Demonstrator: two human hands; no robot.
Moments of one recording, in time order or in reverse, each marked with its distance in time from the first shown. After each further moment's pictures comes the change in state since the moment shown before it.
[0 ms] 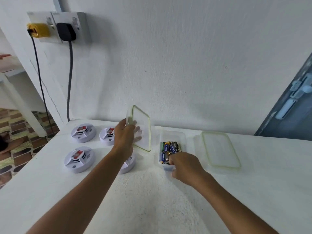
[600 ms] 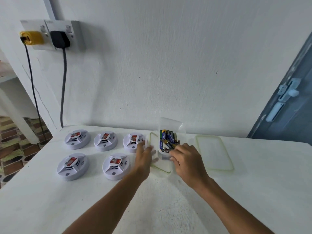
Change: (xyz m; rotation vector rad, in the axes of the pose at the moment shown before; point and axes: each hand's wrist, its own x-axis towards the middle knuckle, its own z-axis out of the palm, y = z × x) left_hand -0.010 -0.088 0.033 0.041 -0.200 -0.186; right_hand -0.006 0.024 0.001 0.086 0.698 -0.169
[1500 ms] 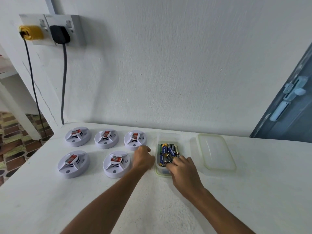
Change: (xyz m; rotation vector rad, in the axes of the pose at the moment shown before) left_hand 0.027 -0.014 -0.013 0.980 0.084 0.155; right_hand -0.031 -0.003 0.043 -0.087 -0.160 0.031
